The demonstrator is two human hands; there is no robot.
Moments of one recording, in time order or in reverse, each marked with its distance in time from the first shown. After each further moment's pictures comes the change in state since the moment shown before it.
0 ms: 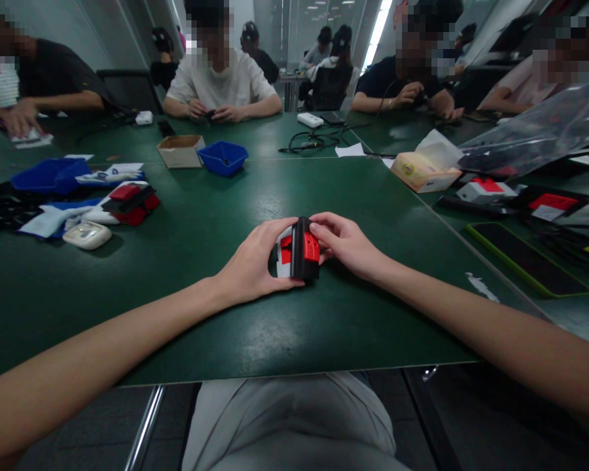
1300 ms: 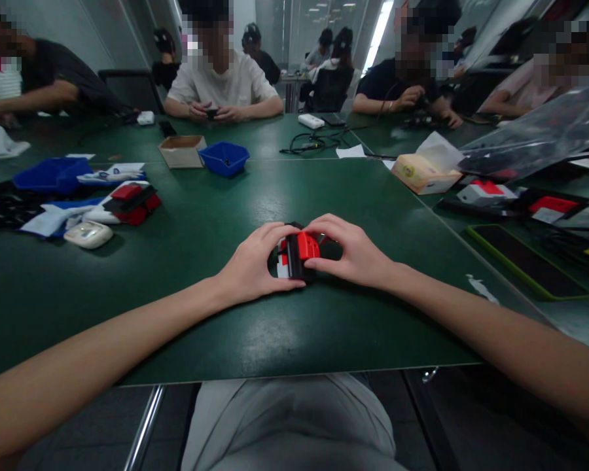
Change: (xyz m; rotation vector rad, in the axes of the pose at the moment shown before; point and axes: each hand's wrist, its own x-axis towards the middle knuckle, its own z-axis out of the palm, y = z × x) left_hand -0.001 0.000 0.000 0.025 -0.018 -0.047; right_hand -0.011 -0.009 -0.016 -0.841 -0.172 -0.694
